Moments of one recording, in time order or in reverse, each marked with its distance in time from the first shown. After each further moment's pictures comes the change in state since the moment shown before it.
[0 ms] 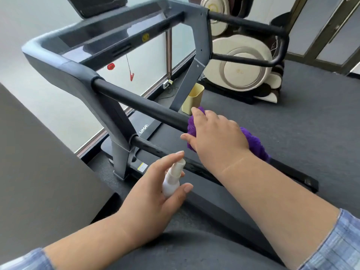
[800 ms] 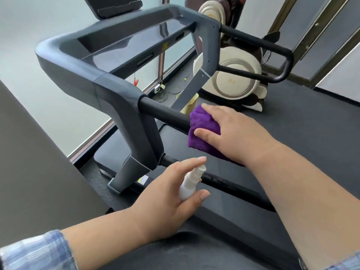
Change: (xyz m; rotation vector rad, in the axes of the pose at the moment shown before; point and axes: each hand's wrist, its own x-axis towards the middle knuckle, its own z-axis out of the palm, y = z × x) left_hand 0.058 -0.100 -0.129 -0.072 -0.191 0.167; right_hand 0.108 -0.089 -0.014 0.256 -0.189 0.090
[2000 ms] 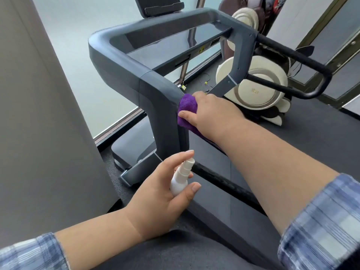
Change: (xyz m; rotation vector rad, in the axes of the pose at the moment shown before) left_hand -0.031 -0.024 -0.049 -0.142 0.243 -0.122; right_hand 0.094 -0.107 0.025 -0.192 0.009 -0.062
